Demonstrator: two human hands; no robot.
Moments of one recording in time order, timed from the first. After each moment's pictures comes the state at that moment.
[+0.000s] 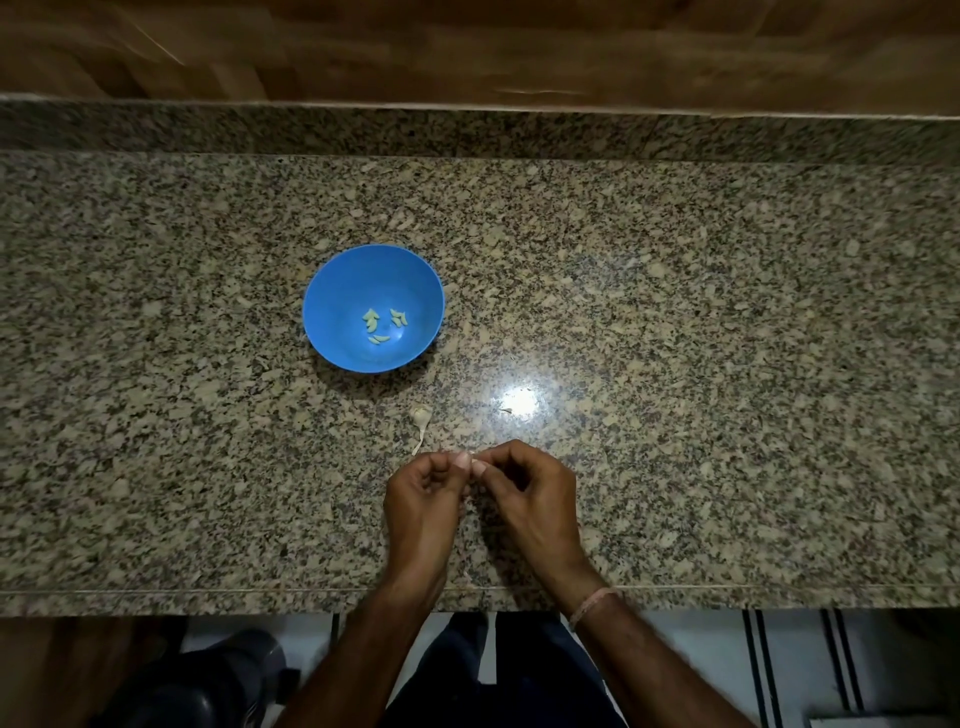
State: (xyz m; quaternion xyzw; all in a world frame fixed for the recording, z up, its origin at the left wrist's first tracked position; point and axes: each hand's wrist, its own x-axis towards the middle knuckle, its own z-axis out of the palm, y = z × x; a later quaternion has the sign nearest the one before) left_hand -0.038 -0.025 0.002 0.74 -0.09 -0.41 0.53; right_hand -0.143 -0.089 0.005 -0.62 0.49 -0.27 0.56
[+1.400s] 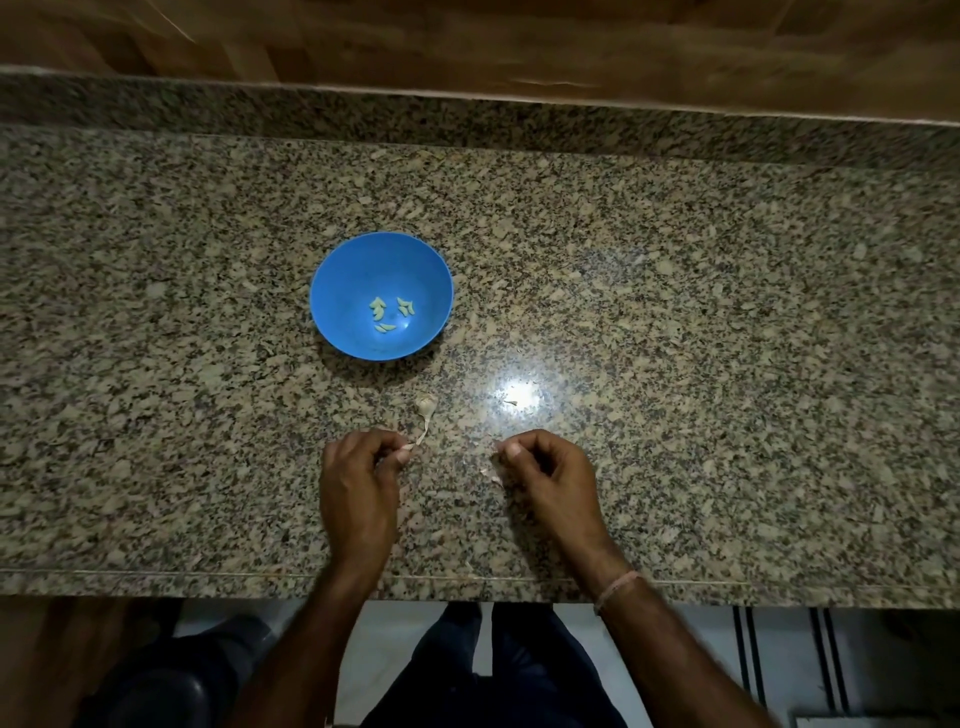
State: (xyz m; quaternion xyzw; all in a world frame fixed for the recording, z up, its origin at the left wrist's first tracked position) left_hand 0.019 0.006 -0.020 0.88 -0.31 -0.16 0.34; right_hand -0.159 -0.103 -0.011 -0.57 0.52 -0.21 0.60
